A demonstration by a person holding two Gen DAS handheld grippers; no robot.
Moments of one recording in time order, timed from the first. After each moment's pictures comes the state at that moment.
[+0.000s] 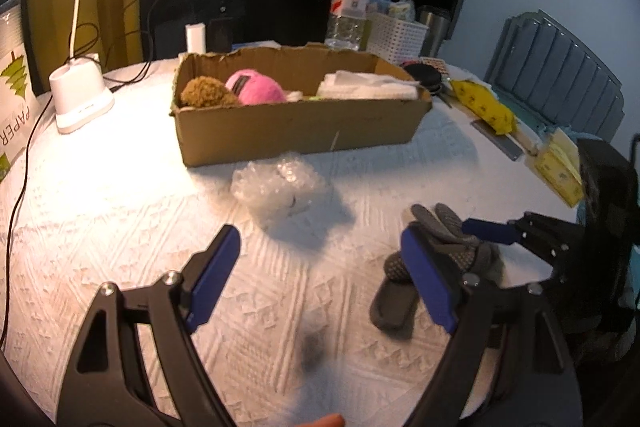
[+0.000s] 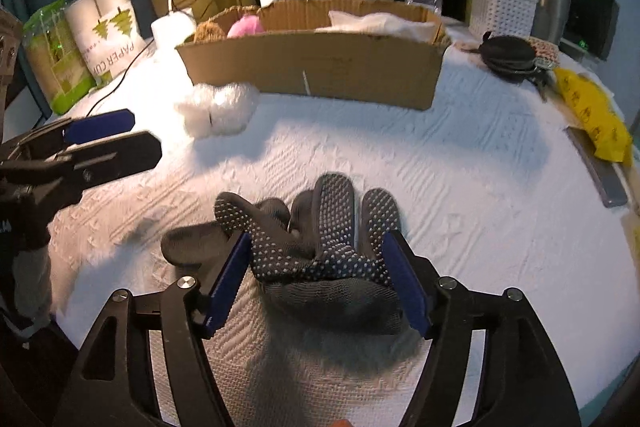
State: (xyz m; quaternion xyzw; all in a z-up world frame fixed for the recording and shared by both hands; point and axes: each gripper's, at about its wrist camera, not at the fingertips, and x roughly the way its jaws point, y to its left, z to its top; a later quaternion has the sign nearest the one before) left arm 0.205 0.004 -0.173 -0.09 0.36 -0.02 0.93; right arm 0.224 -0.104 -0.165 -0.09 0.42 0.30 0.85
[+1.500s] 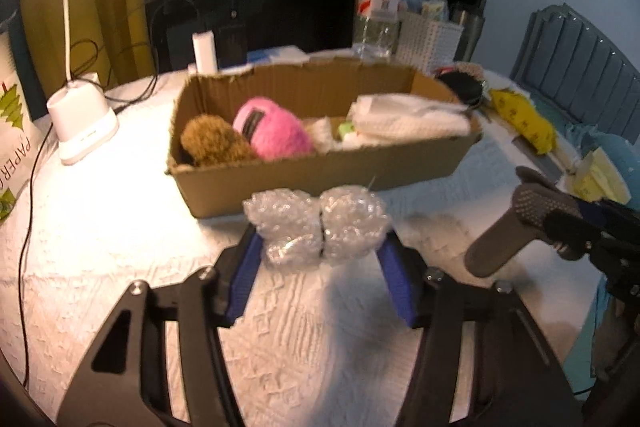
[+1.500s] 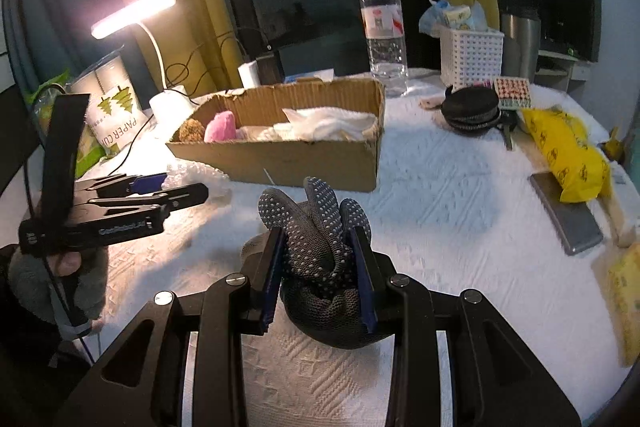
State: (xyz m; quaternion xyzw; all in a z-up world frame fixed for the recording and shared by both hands) left arm 0.262 0.015 -0.165 -0.06 0.37 0.02 0.93; right arm 0.255 -0.154 -0.107 -0.03 0.35 0.31 0.88
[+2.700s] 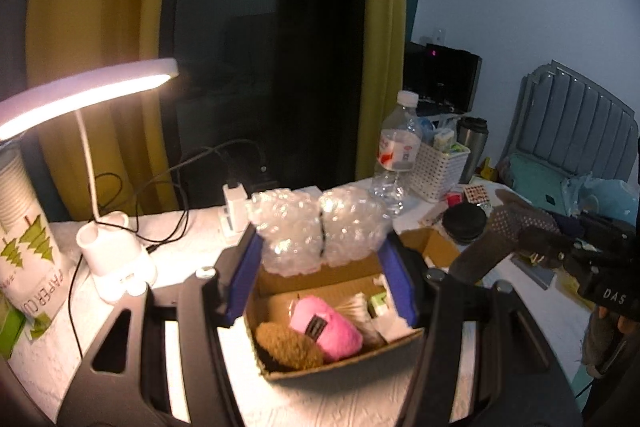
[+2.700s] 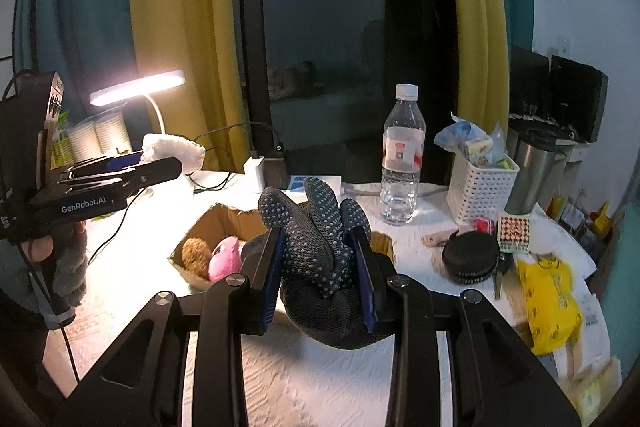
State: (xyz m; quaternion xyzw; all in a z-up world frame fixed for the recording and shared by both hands) left arm 0.302 0.075 -0.051 -0.06 0.23 0.02 0.97; right arm 0.320 -0.099 -0.015 -0.06 0.25 0.32 0.91
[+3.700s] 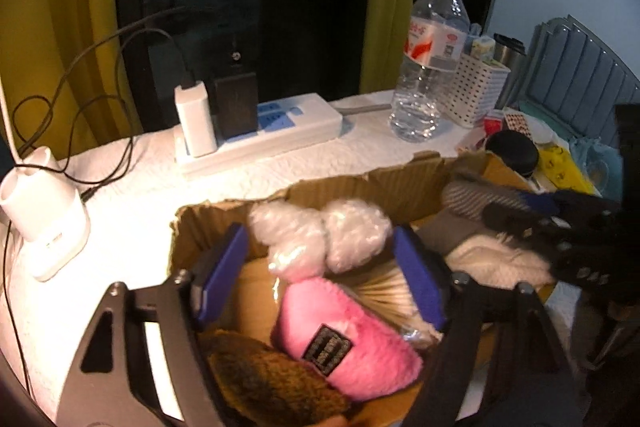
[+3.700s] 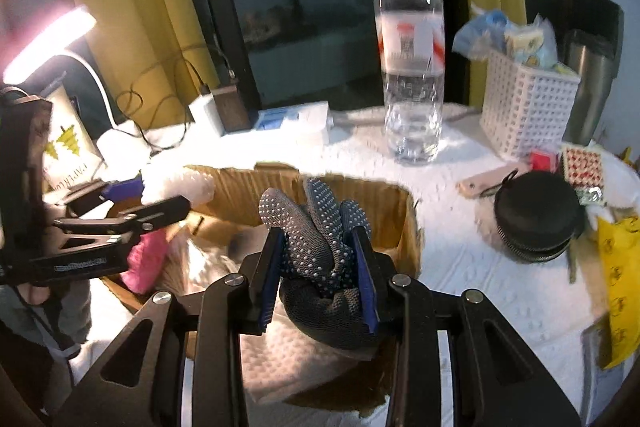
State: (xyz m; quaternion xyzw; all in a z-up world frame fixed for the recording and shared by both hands) left arm 0.395 0.076 -0.161 -0.07 0.35 0.01 0.93; right arm 0.422 -0.062 -0.128 -0.04 0.38 0.31 0.87
